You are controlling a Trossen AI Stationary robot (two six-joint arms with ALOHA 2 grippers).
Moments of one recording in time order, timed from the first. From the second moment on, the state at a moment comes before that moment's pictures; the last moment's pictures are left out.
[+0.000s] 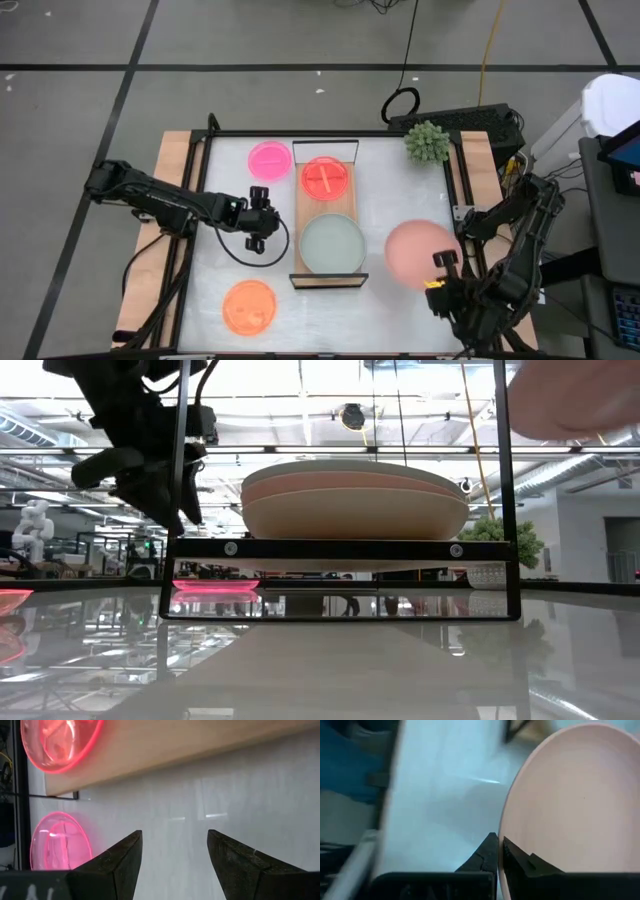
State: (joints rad) left arm -0.17 1.34 0.80 -0.62 -0.39 0.10; right arm 0.98 1.51 1.56 -1.51 0.31 0.75
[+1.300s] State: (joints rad) left arm 0.01 1.34 0.76 -0.47 -0.39 0.16; right arm 0.37 1.51 1.30 -0.83 0.18 -0.54
